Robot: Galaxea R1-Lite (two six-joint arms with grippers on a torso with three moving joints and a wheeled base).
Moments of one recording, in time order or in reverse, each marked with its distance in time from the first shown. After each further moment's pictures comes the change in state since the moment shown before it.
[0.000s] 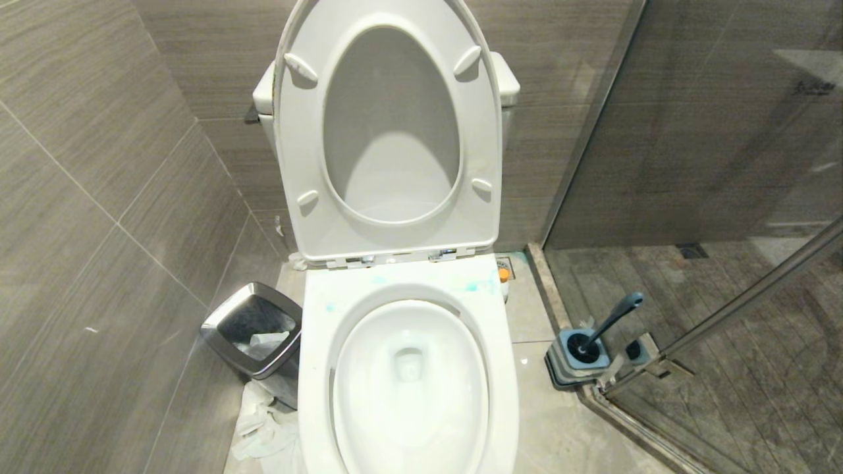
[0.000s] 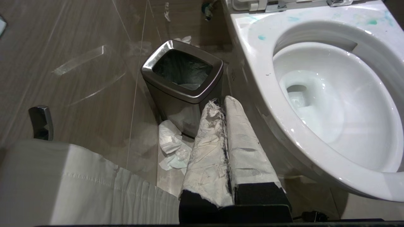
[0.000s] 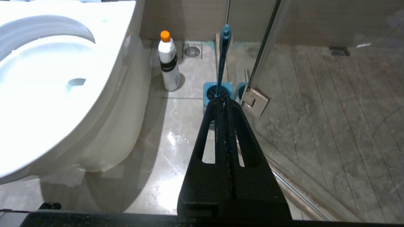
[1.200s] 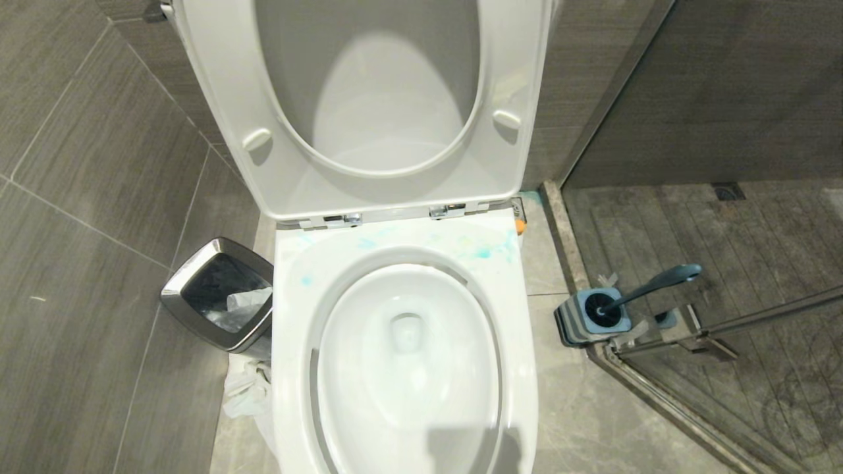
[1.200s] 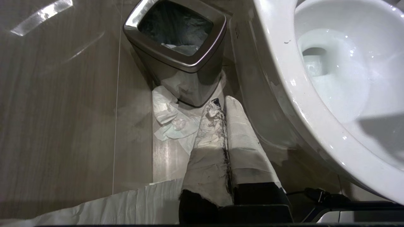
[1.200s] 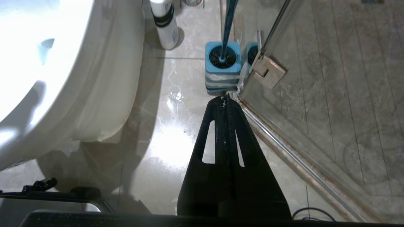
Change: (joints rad) left arm 0.000 0.000 0.000 0.000 0.000 -0.003; right arm 0.000 0.000 -0.001 0.001 -0.001 -0.001
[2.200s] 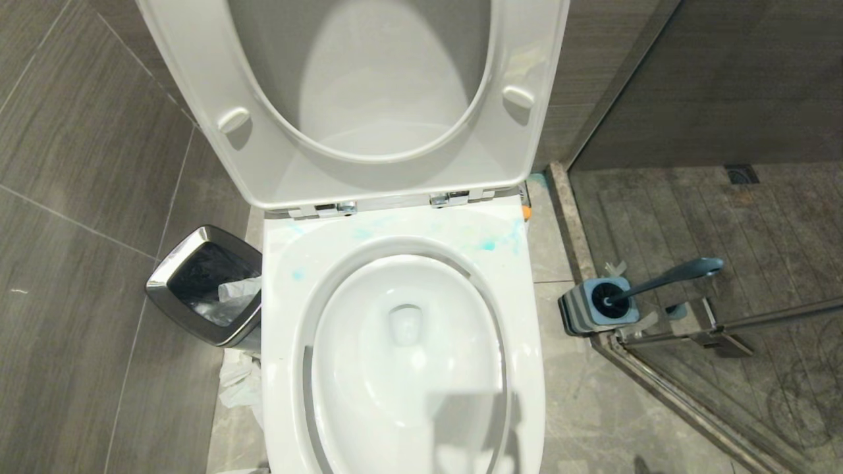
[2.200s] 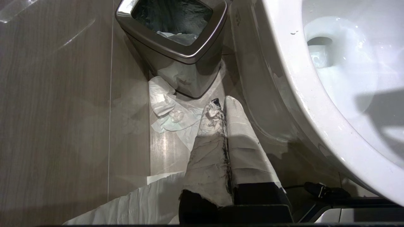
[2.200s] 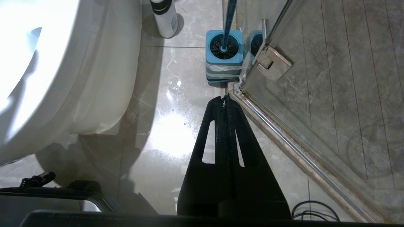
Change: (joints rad) left arm 0.000 0.000 0.000 0.000 0.000 -0.007; right arm 0.000 0.000 0.000 0.000 0.000 0.000
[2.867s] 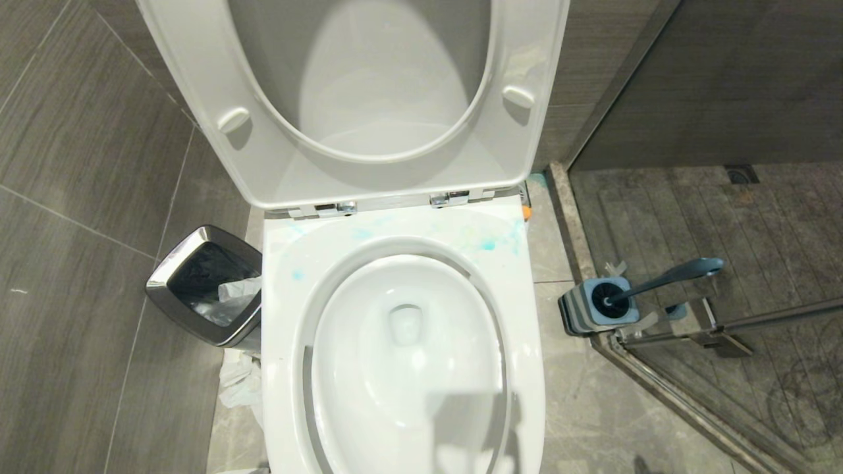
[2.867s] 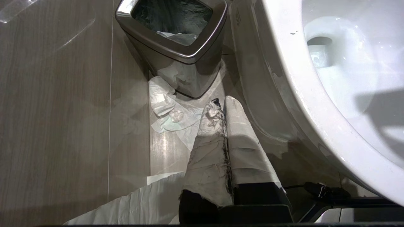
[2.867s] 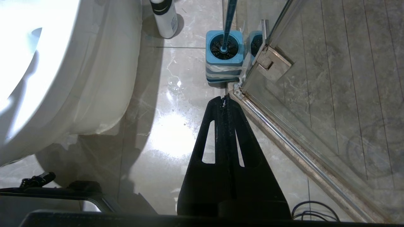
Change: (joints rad) left arm 0.000 0.000 0.000 0.000 0.000 0.000; right arm 0.000 0.000 -0.001 0.000 0.001 0.000
